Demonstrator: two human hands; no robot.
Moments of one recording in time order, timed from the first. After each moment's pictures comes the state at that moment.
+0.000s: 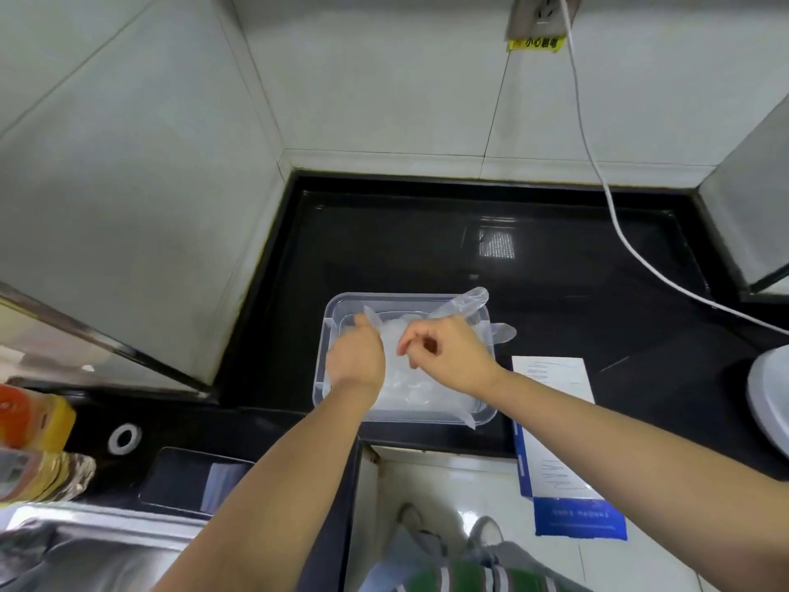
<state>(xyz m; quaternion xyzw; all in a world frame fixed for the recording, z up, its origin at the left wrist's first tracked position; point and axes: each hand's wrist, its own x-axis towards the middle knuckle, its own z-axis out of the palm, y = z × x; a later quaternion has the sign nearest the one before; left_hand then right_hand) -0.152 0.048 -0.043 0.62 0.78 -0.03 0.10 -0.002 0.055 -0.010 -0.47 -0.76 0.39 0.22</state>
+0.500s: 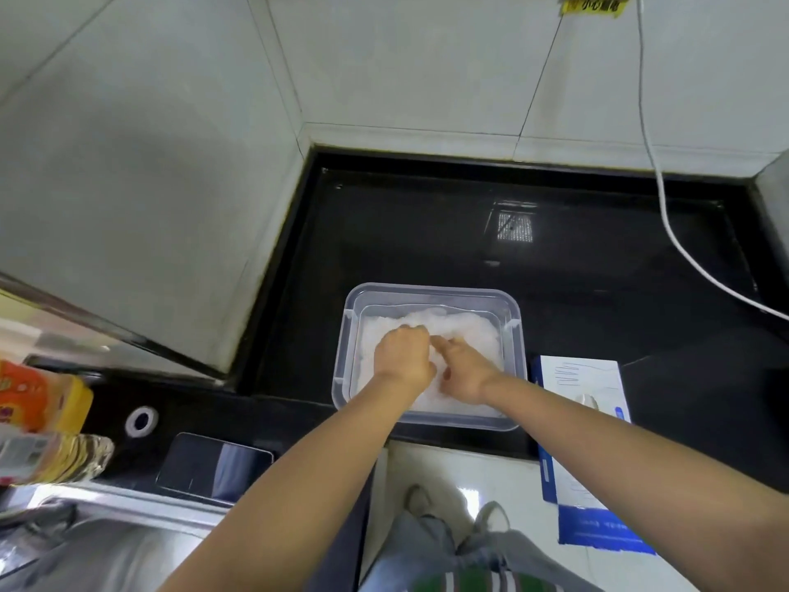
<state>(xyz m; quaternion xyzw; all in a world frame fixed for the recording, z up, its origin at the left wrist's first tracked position) -0.135 0.060 -0.057 0.69 0.70 -0.05 0.20 -0.013 0.068 -0.066 -0.55 -0.71 0.42 -0.09</state>
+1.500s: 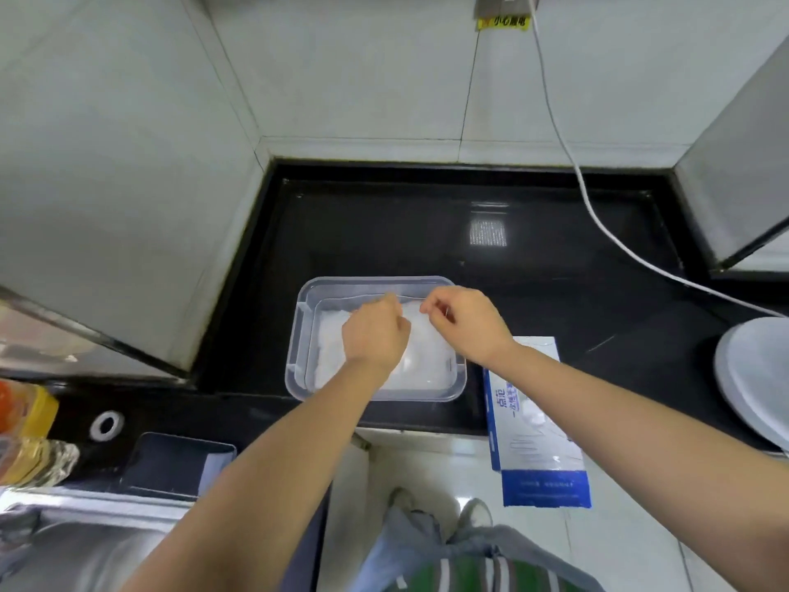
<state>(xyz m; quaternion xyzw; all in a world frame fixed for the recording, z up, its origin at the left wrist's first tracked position) -0.091 0.047 -0.012 0.65 0.74 0.08 0.15 0.057 0.062 -0.008 -0.57 -0.74 0.29 0.19</state>
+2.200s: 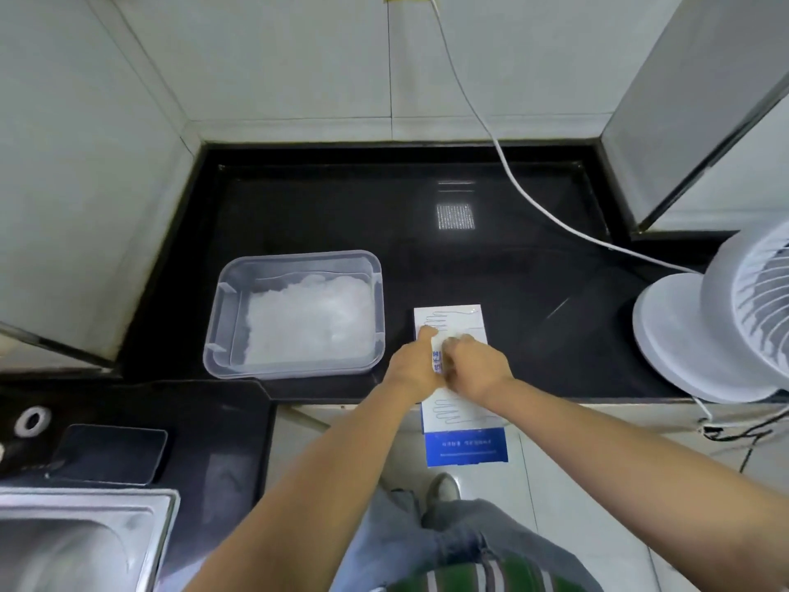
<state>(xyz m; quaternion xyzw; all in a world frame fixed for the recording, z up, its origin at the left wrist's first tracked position) 0.045 -0.010 -0.067 0.65 0.63 0.00 0.42 0.168 -0.010 -0.079 -0.65 -0.72 0.23 -0.09</state>
